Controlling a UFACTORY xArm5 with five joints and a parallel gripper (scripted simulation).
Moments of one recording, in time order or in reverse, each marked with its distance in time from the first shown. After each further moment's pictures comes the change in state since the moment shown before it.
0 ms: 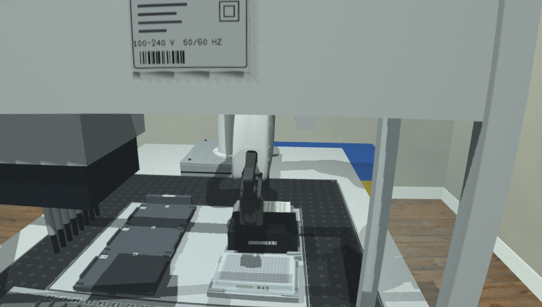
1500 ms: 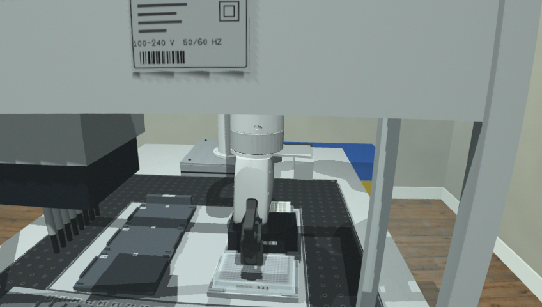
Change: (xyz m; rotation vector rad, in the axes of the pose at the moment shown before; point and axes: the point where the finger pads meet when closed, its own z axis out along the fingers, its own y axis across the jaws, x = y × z) arm 0.001 -0.001 0.066 0.002 -0.001 0.000
